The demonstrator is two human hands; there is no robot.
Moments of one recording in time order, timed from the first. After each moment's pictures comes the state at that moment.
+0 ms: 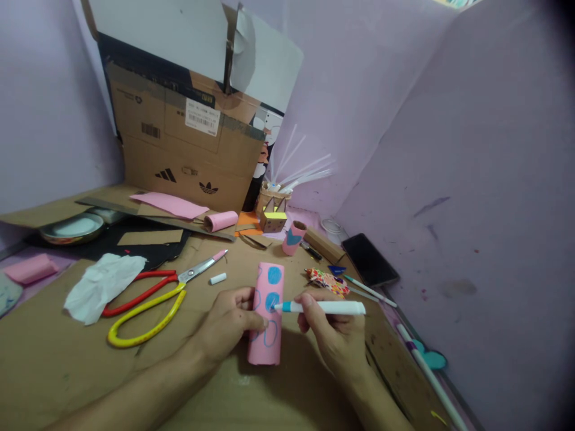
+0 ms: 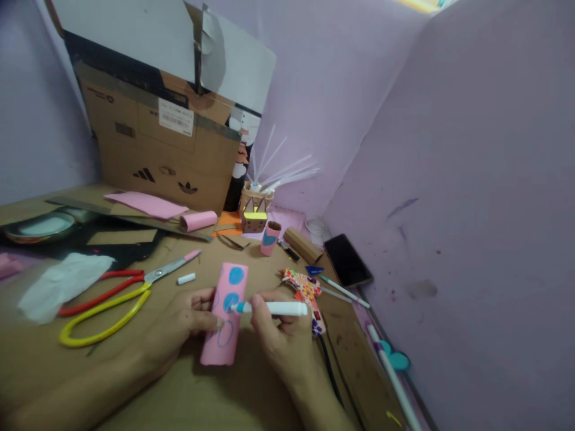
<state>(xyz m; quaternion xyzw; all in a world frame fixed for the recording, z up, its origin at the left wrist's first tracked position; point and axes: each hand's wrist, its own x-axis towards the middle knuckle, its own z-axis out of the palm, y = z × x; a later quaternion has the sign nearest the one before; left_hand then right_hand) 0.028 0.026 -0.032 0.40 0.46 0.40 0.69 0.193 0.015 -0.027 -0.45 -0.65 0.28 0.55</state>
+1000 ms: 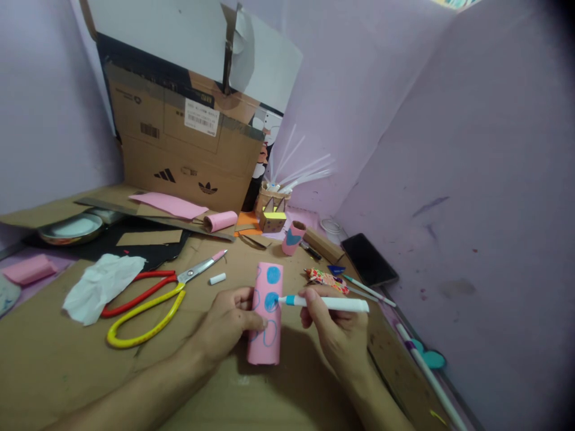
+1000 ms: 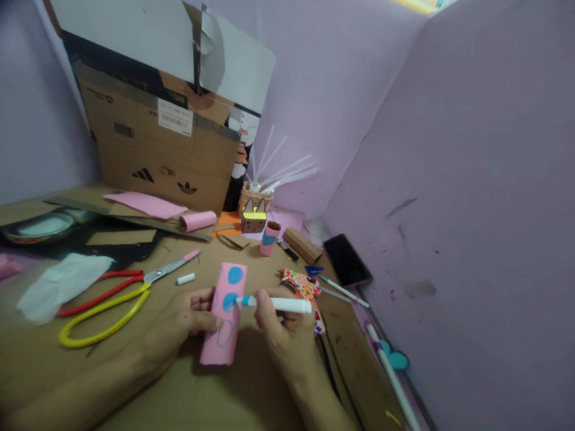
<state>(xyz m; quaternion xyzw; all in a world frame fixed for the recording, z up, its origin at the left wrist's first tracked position) 0.027 0.027 -0.033 0.39 0.45 0.41 0.69 0.194 0.017 -0.028 -0.47 -0.62 0.28 0.57</state>
